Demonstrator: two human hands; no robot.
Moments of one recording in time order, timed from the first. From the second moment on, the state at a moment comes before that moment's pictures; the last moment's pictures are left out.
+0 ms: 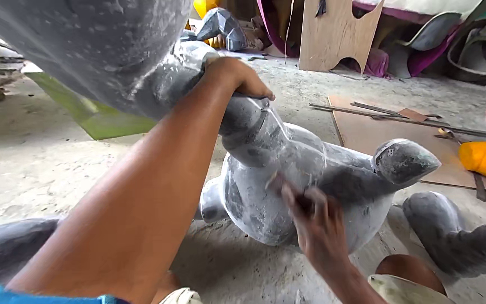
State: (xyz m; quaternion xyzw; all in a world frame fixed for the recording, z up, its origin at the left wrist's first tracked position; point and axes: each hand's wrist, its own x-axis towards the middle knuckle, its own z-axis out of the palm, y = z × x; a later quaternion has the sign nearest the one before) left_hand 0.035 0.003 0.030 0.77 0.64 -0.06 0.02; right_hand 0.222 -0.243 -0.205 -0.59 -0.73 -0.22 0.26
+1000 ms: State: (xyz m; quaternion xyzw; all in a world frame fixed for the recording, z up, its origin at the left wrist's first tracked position) left_hand 0.029 0.017 0.031 0.77 0.63 -0.11 0.02; right_hand 0.215 -0.221 -0.166 -0.54 -0.71 0.04 0.46
